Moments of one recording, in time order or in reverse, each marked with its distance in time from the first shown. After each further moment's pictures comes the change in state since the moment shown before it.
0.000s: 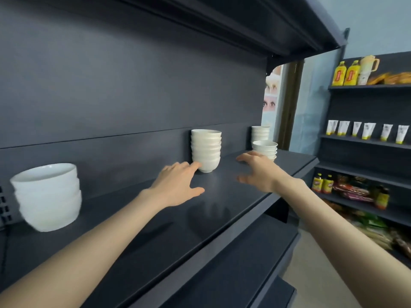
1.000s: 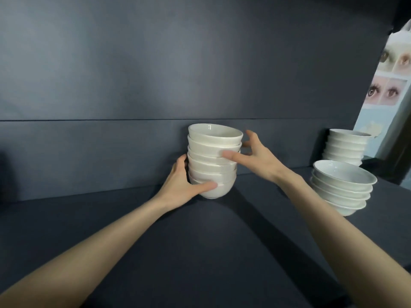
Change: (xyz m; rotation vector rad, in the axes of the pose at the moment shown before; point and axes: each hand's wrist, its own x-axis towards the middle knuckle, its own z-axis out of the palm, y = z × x) left_hand 0.241 -0.039 0.169 -0.802 0.300 -0.603; right_hand 0.316 0.141 0.093 0.806 -0.235 -0.305
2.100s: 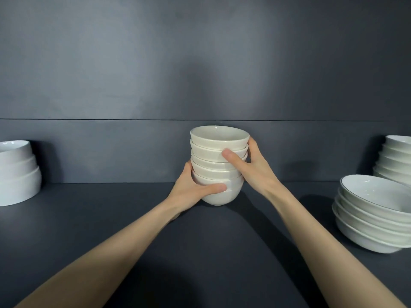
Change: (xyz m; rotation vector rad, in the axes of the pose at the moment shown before) left_hand -0.001 0.012 0.039 -0.238 0.193 -0.142; right_hand 0.019 0.030 0.014 0.433 -0.114 -0.163
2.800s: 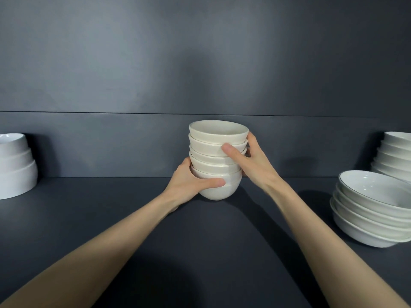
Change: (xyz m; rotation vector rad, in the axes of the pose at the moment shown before) left_hand 0.002 0.004 -0.002 0.062 0.009 -0.017; right_hand 0.002 0.002 -0.002 -0.003 -0.036 0.004
